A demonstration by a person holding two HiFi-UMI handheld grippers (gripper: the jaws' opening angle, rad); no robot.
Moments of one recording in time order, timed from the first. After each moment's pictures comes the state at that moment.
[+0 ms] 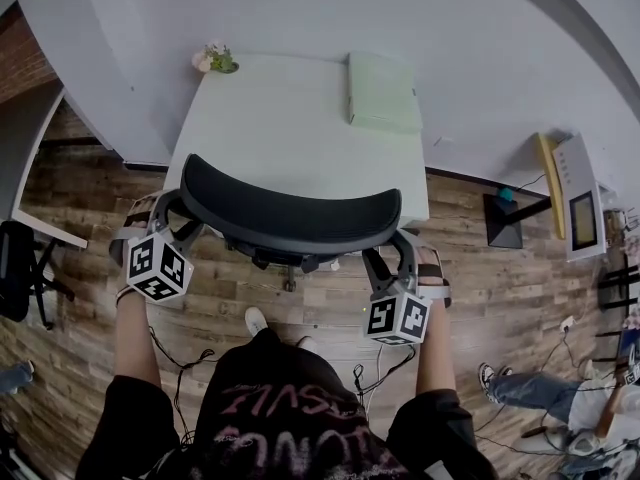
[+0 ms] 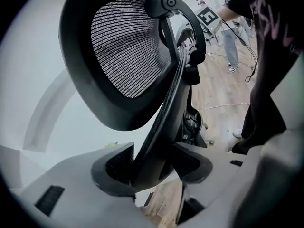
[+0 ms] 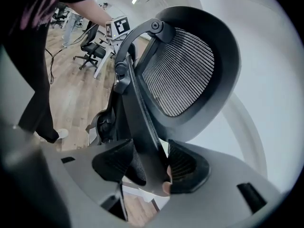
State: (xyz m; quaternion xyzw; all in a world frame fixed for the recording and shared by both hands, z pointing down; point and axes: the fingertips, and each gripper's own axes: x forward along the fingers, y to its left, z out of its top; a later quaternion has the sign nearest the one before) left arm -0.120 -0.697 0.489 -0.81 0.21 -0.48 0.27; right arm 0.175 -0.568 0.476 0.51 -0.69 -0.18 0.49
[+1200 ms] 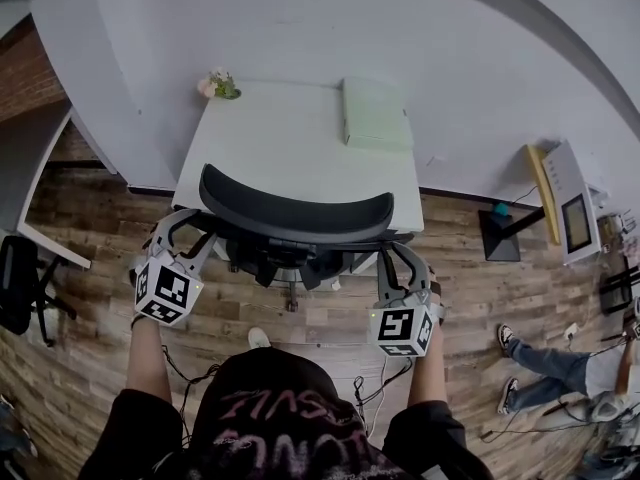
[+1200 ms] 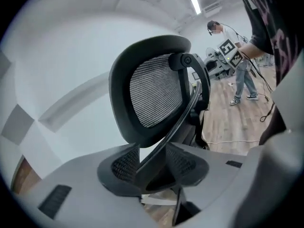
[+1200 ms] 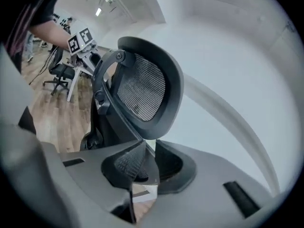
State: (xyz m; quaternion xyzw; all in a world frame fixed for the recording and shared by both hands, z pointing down) left arm -0.114 -0.659 0.435 -0.88 0.30 -0.32 0.20; right arm 0.188 -0.535 0.436 0.64 -0.67 -0.12 0.35
